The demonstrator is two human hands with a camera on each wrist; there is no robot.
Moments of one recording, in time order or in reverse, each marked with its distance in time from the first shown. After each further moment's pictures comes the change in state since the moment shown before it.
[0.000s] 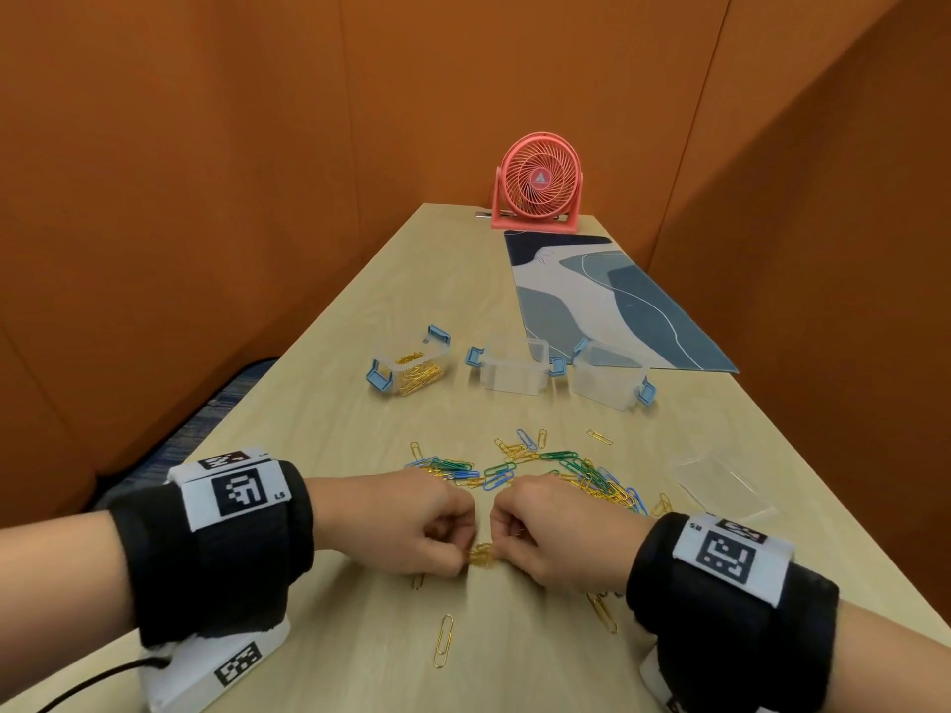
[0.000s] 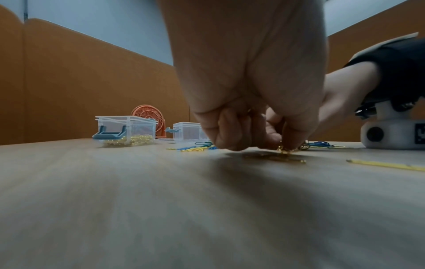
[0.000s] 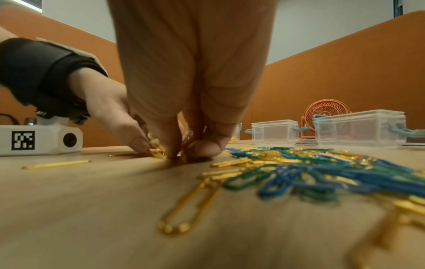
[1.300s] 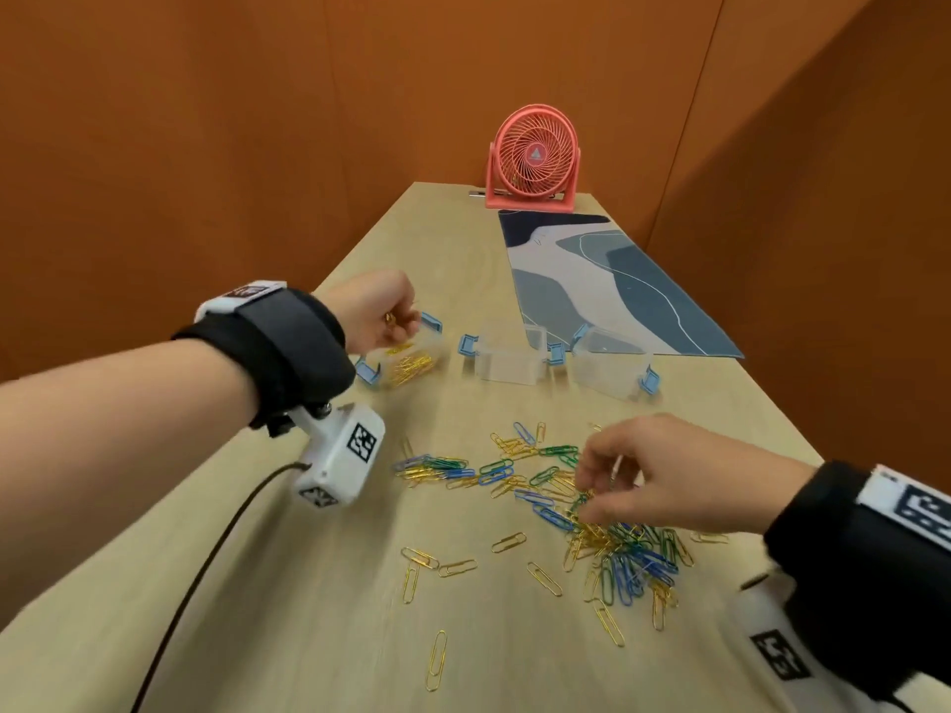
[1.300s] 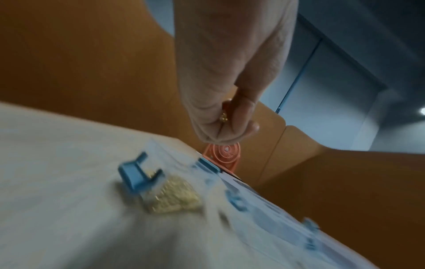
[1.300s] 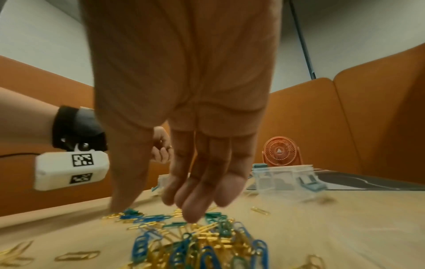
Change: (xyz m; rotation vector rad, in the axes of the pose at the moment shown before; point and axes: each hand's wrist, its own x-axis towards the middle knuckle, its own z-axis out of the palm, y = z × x) left_hand 0.058 -0.034 -0.118 -1.079 0.655 -0.457; right_hand -0.030 0.040 -0.055 0.061 0.001 0.216
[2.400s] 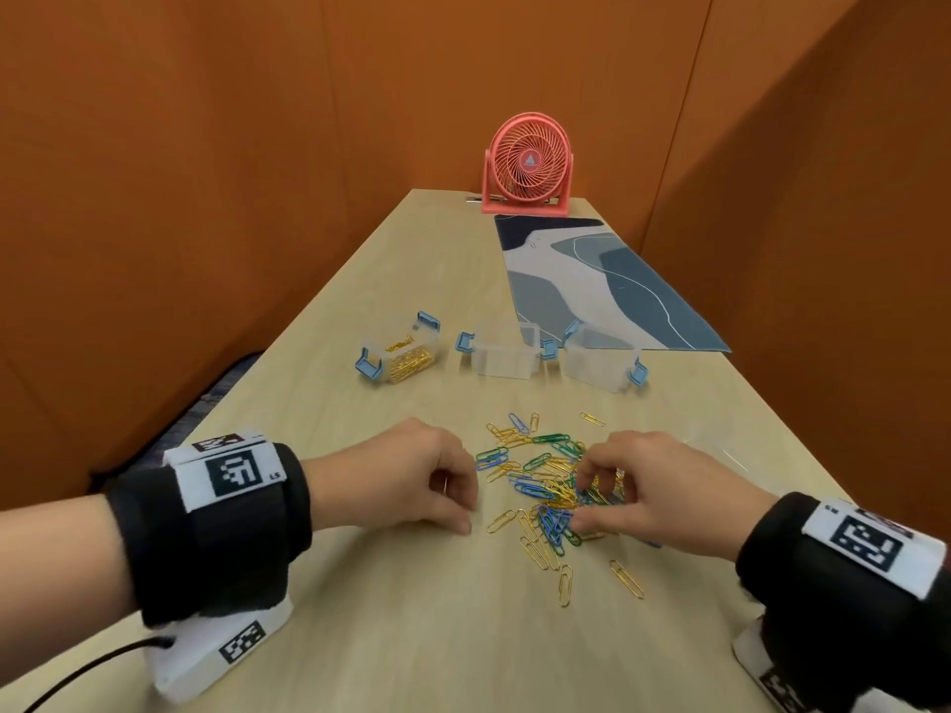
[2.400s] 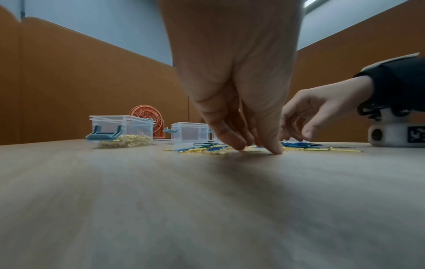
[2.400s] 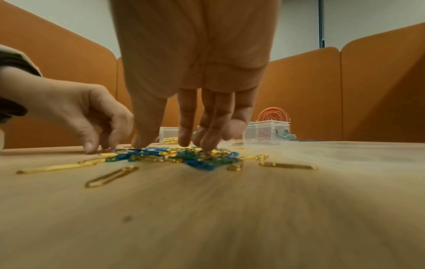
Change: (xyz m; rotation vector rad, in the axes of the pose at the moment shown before) left_hand -0.086 -0.090 0.021 0.994 -0.473 0.617; right_hand -0.011 0.017 0.029 -0.074 0.120 0.023
